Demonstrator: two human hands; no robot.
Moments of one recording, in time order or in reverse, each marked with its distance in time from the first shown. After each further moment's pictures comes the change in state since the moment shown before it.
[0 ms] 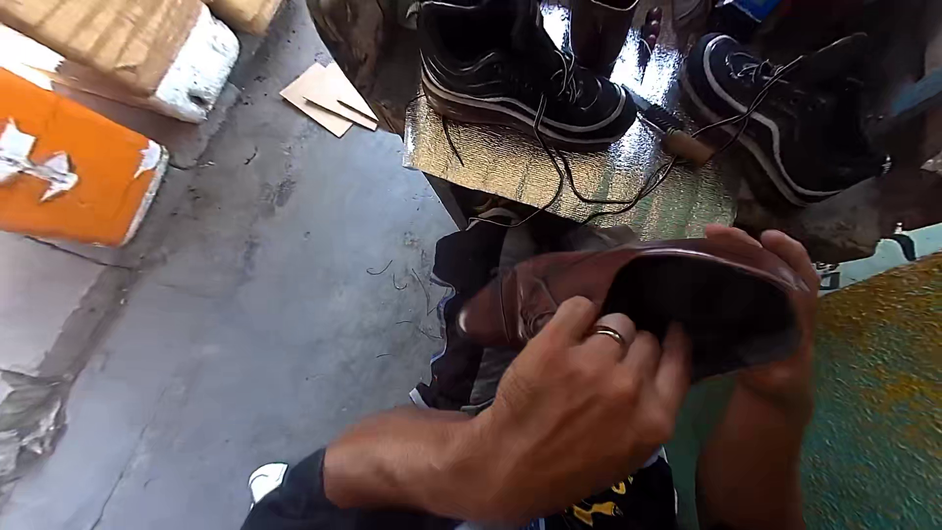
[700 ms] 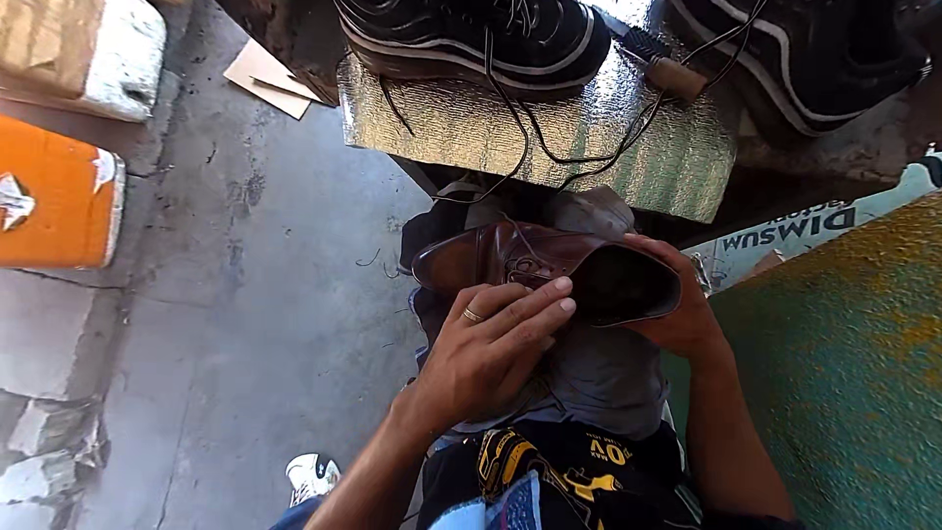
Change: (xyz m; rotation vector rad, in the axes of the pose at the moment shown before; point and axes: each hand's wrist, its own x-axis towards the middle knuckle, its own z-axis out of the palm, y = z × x) left_hand -0.076 -0.055 0.085 -0.500 0.126 -0.076; right_hand -0.060 0.070 0.027 -0.171 -0.004 0.199
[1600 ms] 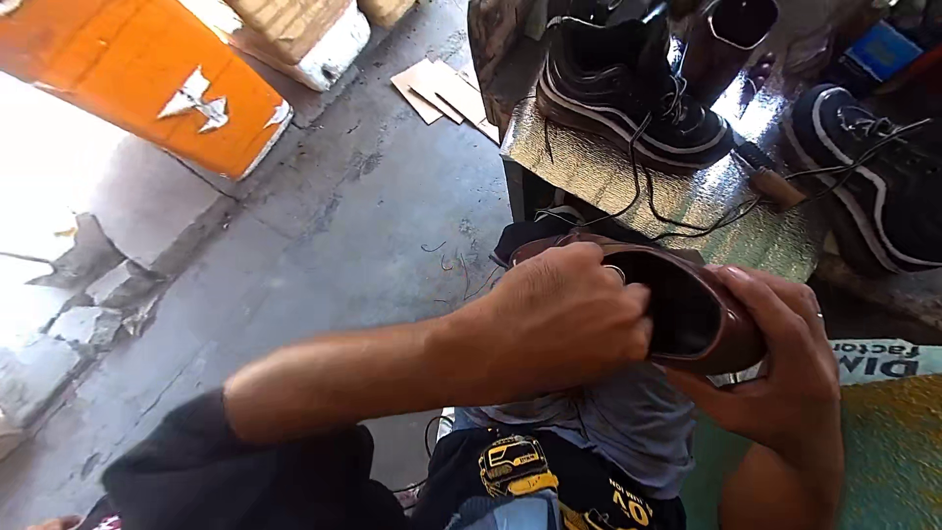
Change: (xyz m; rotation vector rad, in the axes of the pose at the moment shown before) left_hand 0.070 0.056 -0.105 0.623 -0.504 0.200; right_hand 0.062 -0.113 0.005 -0.375 -0.013 -0.419
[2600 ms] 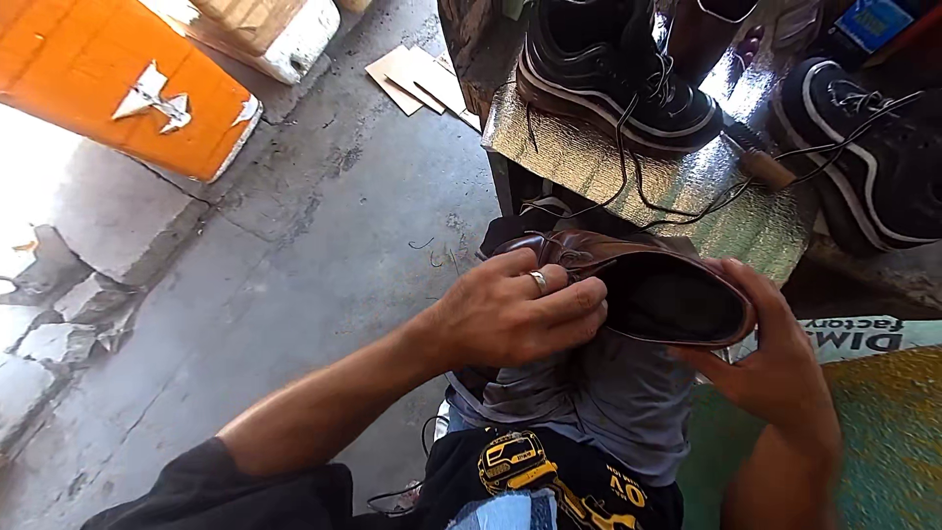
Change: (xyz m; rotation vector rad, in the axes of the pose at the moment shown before) left_hand -0.035 -0.017 0.073 -0.017 0.547 0.050; right_hand -0.035 0.035 -0.009 0.037 -0.110 0.236
